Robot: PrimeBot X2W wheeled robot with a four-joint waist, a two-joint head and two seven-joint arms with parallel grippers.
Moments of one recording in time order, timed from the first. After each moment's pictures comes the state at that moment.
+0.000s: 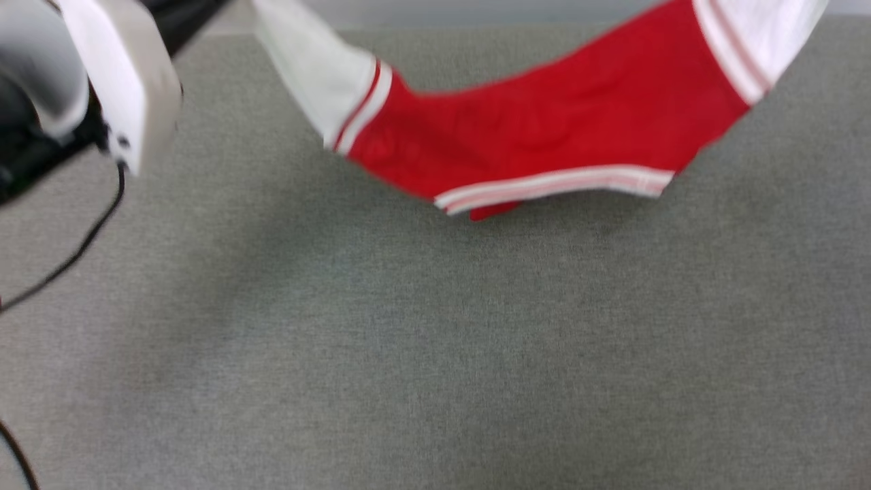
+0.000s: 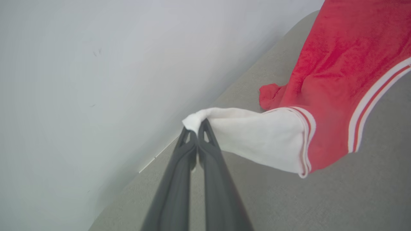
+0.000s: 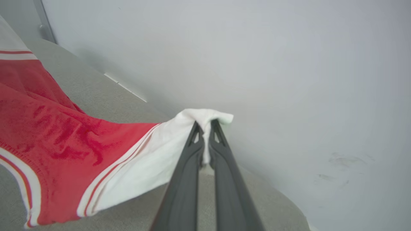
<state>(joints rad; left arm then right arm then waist) -1.27 0.95 -0.98 -0.02 -0.98 -0.09 0.39 -1.10 -0.88 0.69 0.10 0.82 0.13 0.38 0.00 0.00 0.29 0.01</state>
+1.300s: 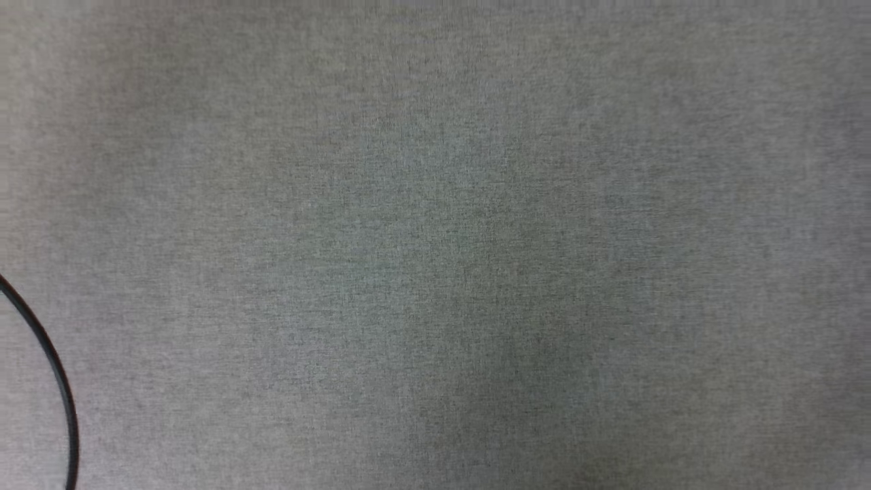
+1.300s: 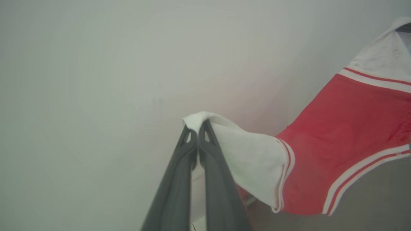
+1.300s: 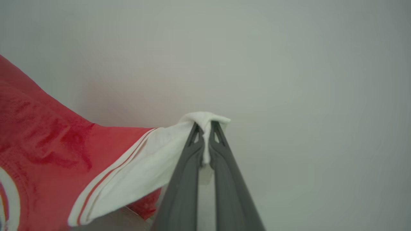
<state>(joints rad) -1.76 0.71 -0.89 0.51 -0.92 -0.13 0.04 -1.73 -0.50 0.68 0.71 0.43 0.13 0.07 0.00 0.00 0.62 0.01</state>
